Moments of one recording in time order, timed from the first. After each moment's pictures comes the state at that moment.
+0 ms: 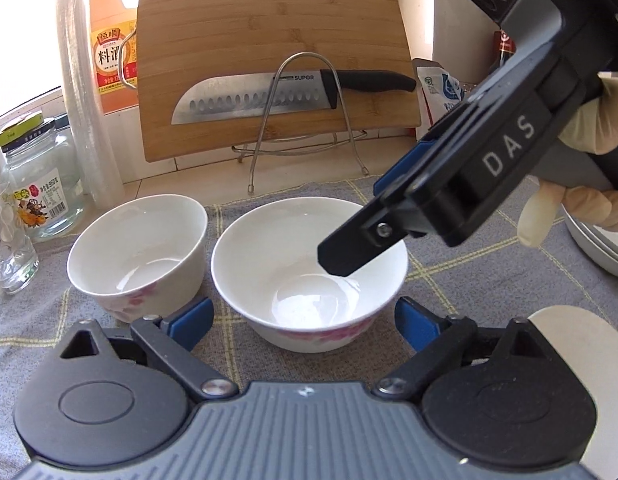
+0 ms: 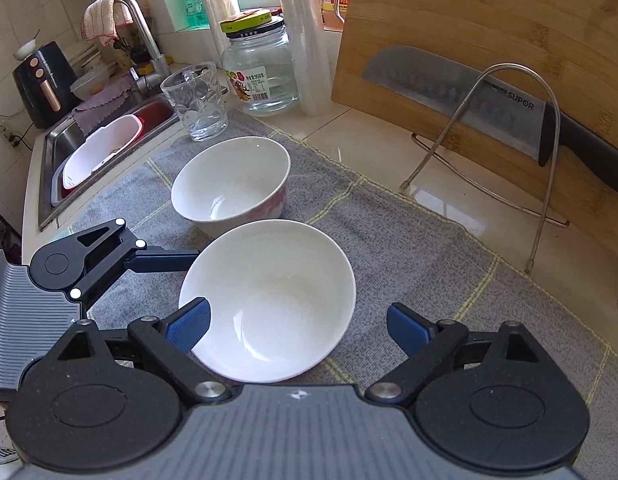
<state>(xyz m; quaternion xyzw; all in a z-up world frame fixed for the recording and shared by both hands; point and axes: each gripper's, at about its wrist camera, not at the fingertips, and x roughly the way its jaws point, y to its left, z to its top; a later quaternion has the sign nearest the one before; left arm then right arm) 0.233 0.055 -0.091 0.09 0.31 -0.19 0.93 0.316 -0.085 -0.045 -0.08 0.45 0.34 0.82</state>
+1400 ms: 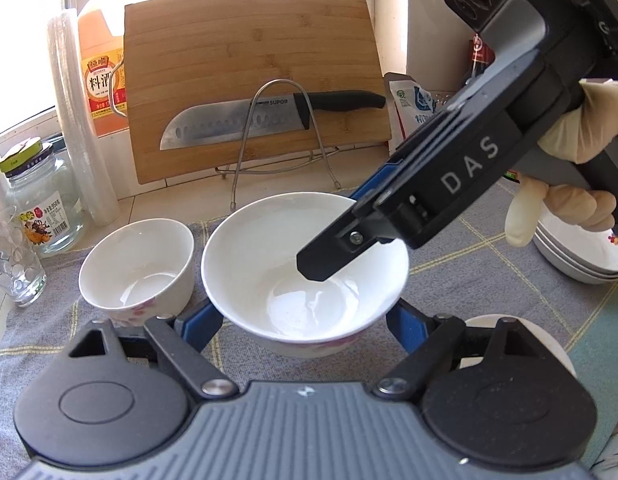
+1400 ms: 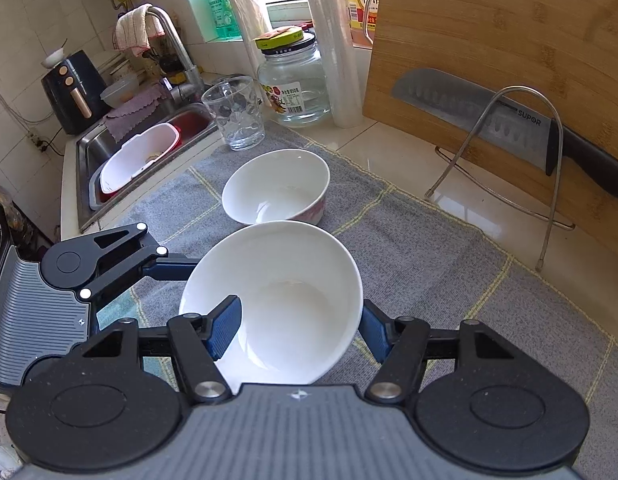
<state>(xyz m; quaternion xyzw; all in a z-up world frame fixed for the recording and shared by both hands) 0.205 0.047 -0.056 0.09 0.31 -0.21 0.92 0.287 -0.095 -0.012 -0.06 0.44 0.37 0.81</state>
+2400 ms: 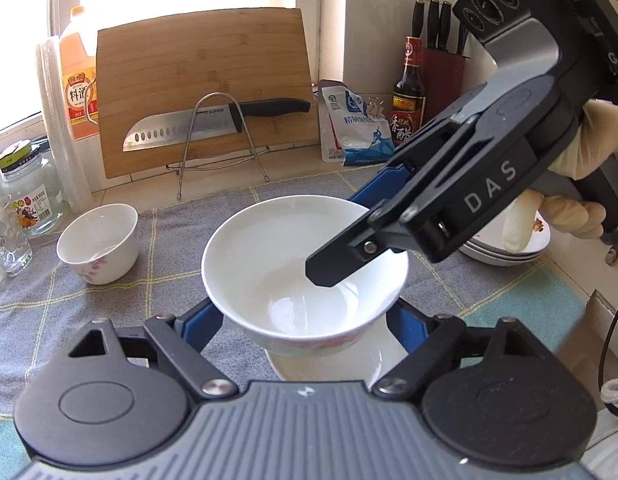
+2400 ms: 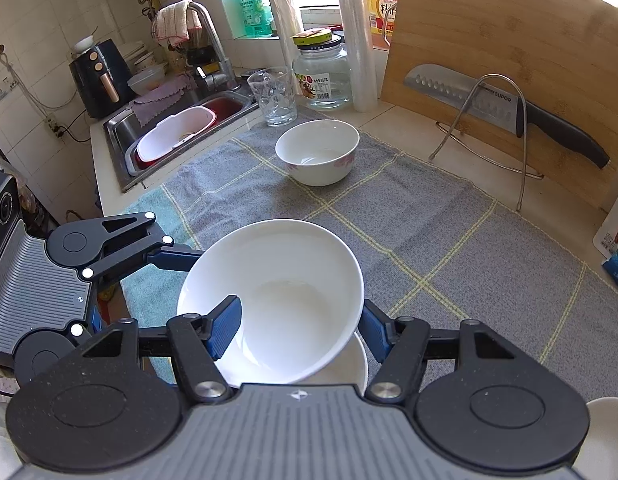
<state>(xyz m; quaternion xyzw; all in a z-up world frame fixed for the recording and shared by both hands) 0.106 0.006 -0.034 0.08 0.32 -0.23 0.92 0.183 -0.143 0.012 -0.08 0.43 0.38 0.81</state>
